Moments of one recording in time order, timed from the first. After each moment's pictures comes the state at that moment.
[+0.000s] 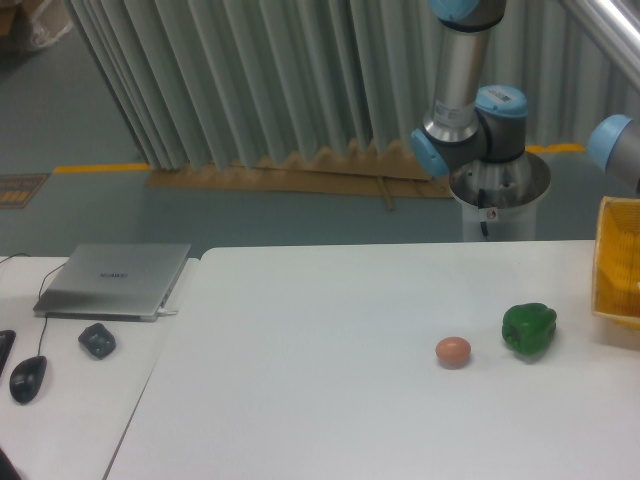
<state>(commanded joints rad) 2.75 -1.82 -1.71 -1.31 1.75 2.22</state>
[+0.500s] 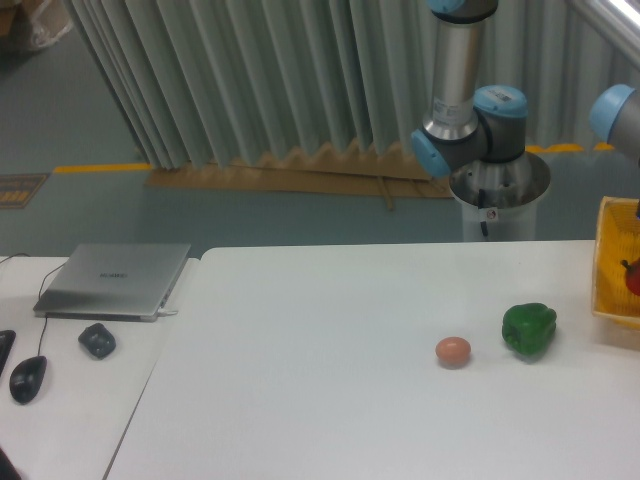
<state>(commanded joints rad) 2.74 -1.76 -1.68 -1.44 1.59 2.08</state>
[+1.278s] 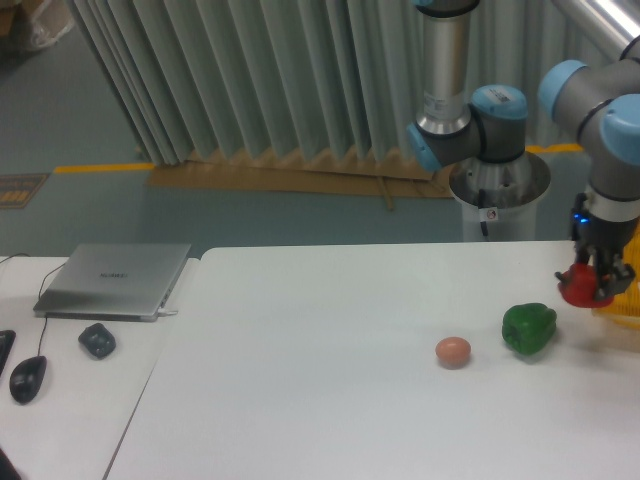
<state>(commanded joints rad) 2.52 -1.77 -1.57 -1.39 1.53 1.50</state>
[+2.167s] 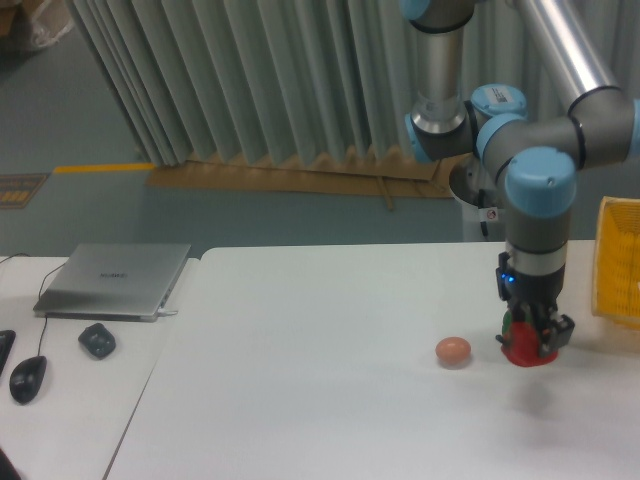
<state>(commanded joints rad) 2.33 -1.94 -1.53 -1.21 1.60 1.22</state>
